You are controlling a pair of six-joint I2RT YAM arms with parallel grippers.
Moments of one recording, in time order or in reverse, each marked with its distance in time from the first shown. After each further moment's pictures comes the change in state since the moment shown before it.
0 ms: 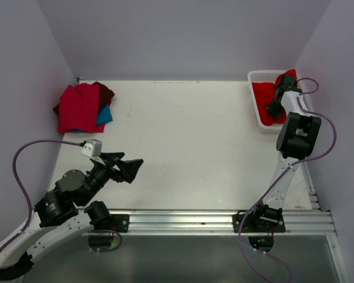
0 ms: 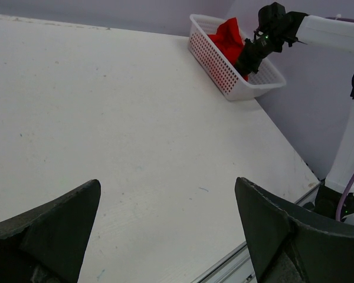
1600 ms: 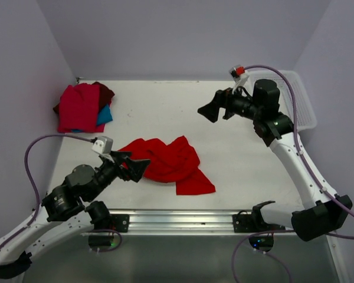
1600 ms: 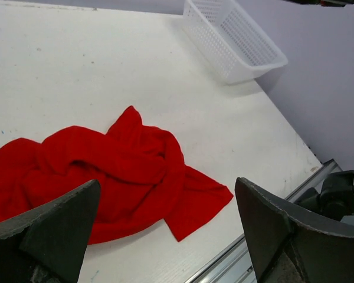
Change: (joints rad) left arm 0.000 0.068 -0.020 0.064 0.060 0.008; right arm 0.570 -1.027 -0.596 0.385 -0.801 -0.346
